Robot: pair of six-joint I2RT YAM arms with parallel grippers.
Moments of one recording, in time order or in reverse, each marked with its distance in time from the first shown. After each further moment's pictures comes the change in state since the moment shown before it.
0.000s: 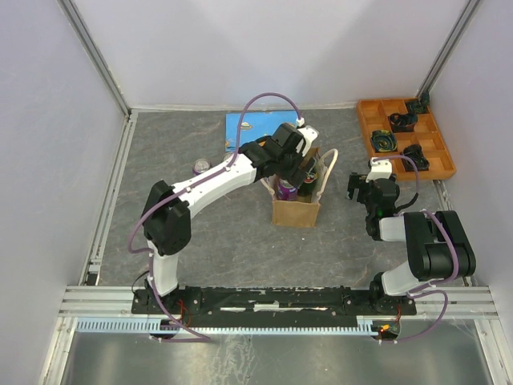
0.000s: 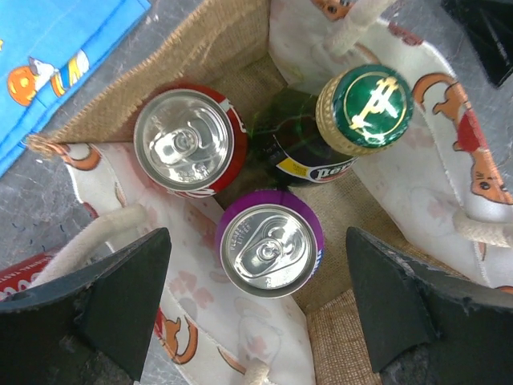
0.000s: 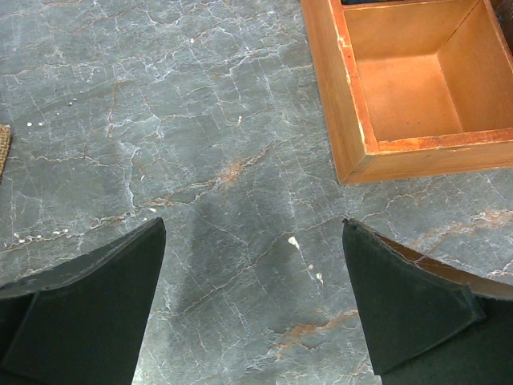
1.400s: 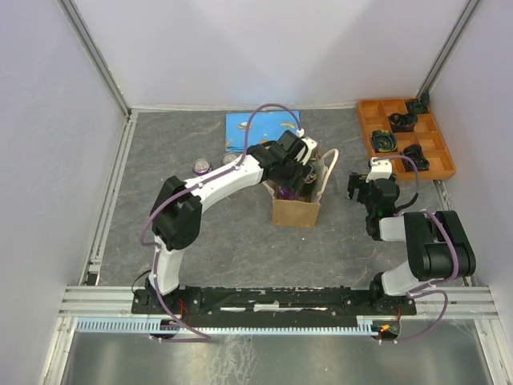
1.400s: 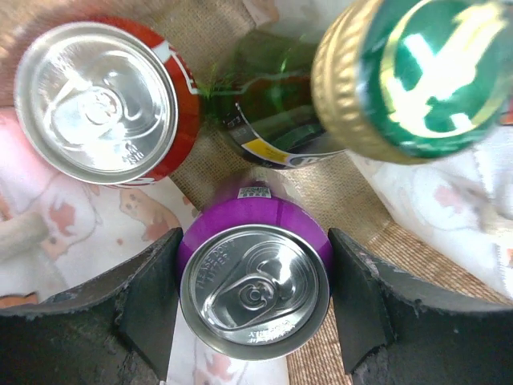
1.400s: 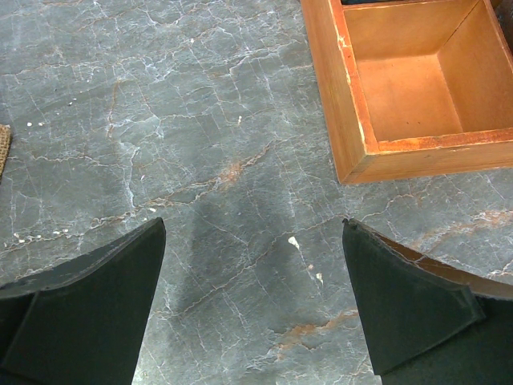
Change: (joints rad) left arm 0.011 0.085 -0.029 -0.035 0.097 -0.079; right arm 0.000 0.000 0.000 0.000 0.000 0.000
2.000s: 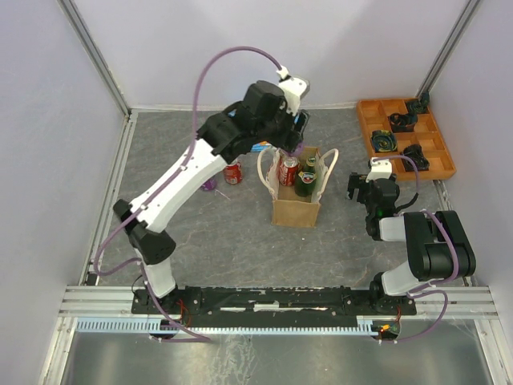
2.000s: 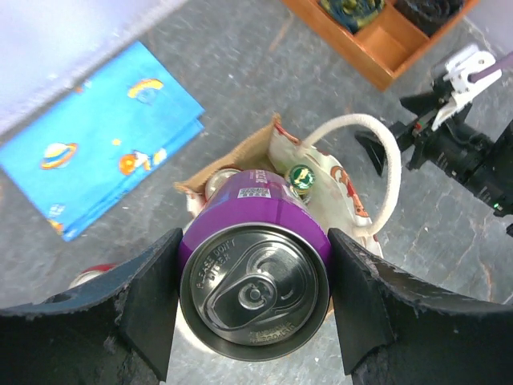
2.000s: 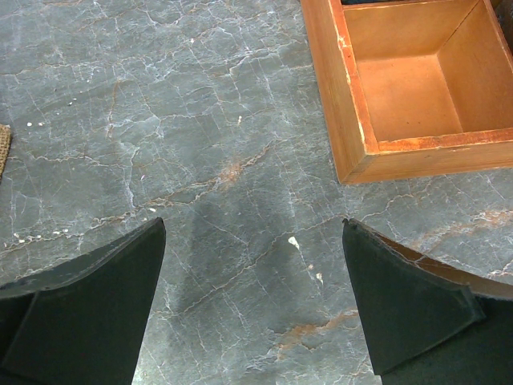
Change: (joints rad) left arm 0.000 -0.190 0.409 -0.200 -0.083 0.044; right arm 0.000 0.000 0.000 0.000 0.000 0.000
